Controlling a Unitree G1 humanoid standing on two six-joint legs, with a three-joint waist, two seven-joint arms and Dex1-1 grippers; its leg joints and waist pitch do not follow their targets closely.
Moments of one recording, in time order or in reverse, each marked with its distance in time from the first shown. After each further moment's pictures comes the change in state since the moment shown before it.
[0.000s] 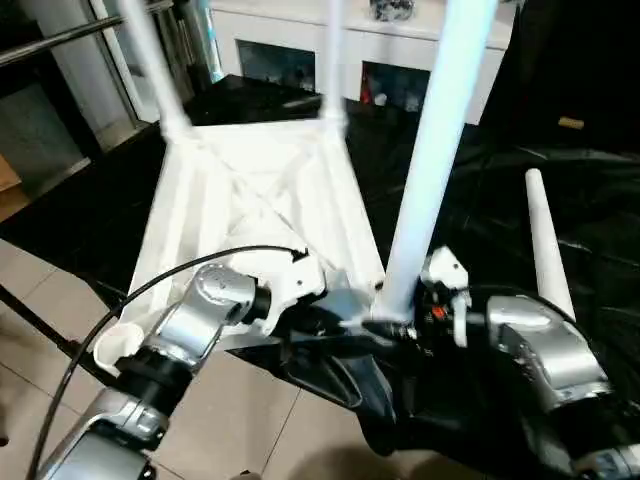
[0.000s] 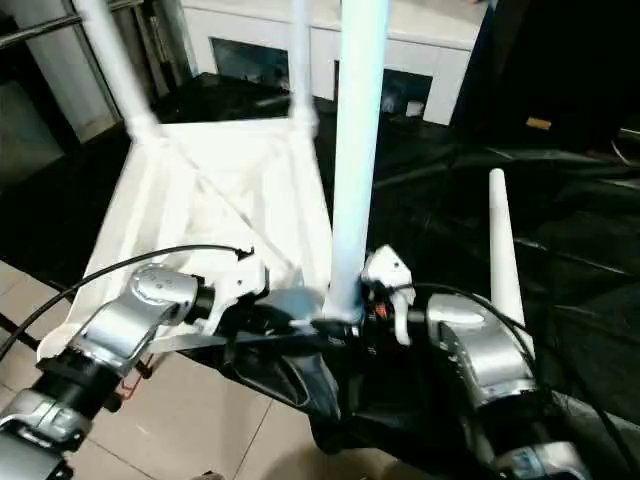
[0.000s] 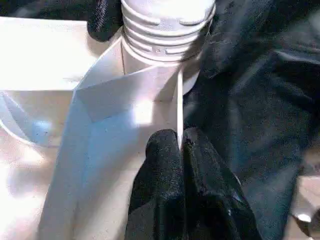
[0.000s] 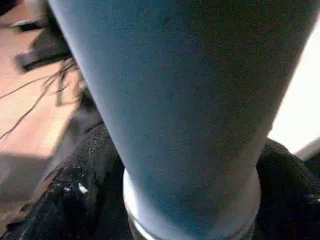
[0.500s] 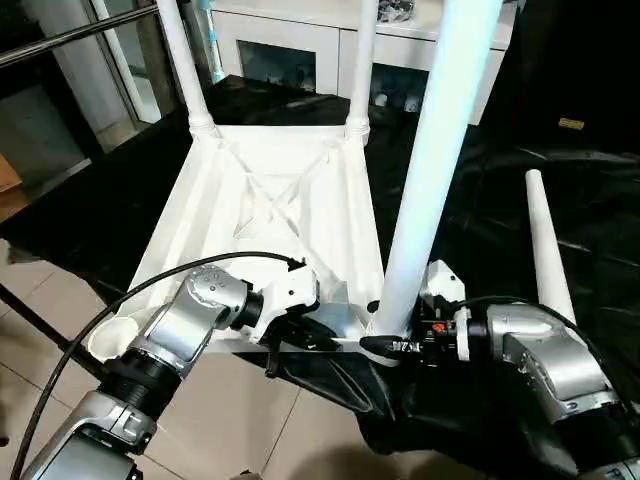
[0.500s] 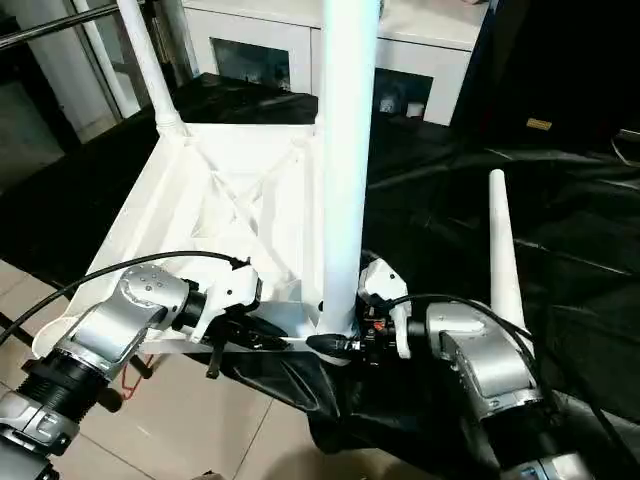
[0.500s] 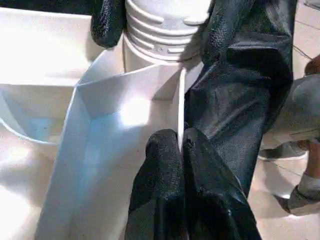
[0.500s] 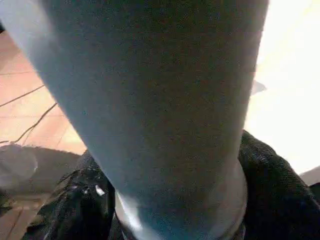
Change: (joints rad) left arm 0.008 0.031 -0.011 -0.013 -0.012 0.002 -0.035; right arm 0.038 0.016 0.008 -0.053 0.012 0.031 -0.021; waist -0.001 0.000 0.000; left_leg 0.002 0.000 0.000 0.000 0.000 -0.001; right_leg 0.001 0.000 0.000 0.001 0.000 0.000
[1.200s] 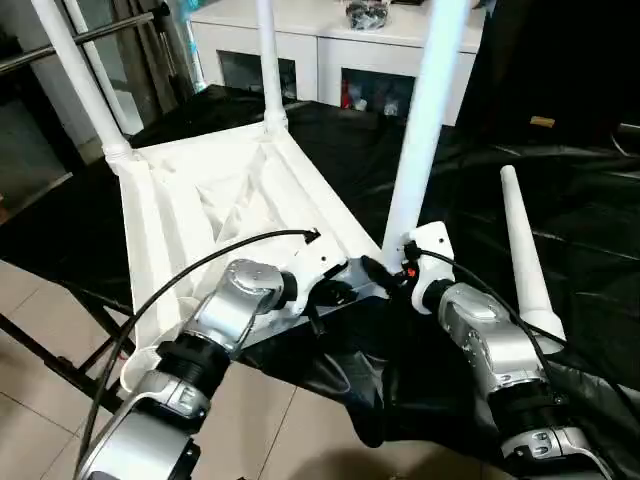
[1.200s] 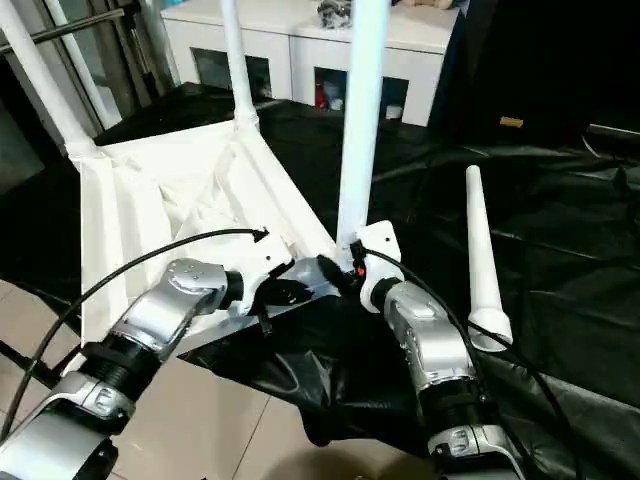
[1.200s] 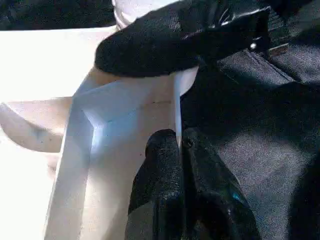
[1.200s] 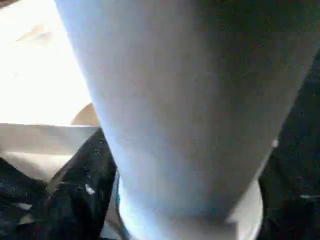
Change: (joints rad) left arm -0.100 -0.195 0.062 0.170 0.075 0.082 0.345; right arm -0.128 0.278 -0.159 0.229 -0.114 -0.040 -0.629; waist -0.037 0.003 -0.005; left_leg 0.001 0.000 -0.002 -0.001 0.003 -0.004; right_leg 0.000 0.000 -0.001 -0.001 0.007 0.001
